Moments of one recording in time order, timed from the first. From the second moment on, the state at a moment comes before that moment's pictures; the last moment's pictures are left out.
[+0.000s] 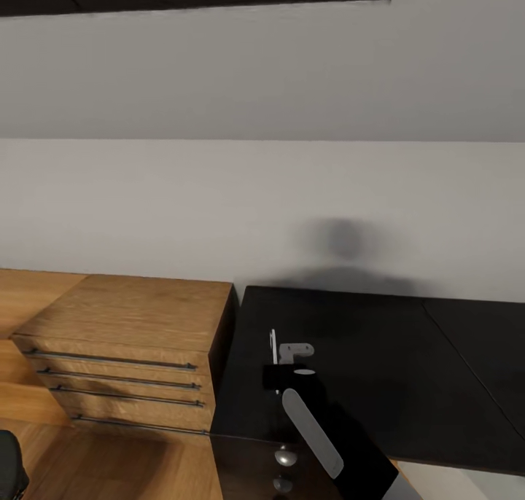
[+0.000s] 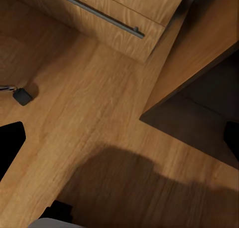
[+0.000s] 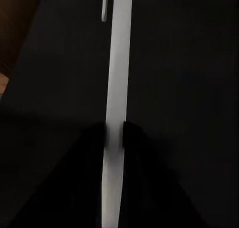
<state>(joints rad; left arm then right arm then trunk) 0.15 0.13 -0.41 -1.07 0.66 -0.08 0.39 -0.48 0.10 0.58 -1.26 -0.66 0.69 -0.65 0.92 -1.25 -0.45</state>
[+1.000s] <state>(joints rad) 0.15 0.13 -0.41 -1.07 0.66 -0.08 0.40 -0.48 0.10 0.58 -1.29 -0.66 0.68 -0.65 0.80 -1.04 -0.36</state>
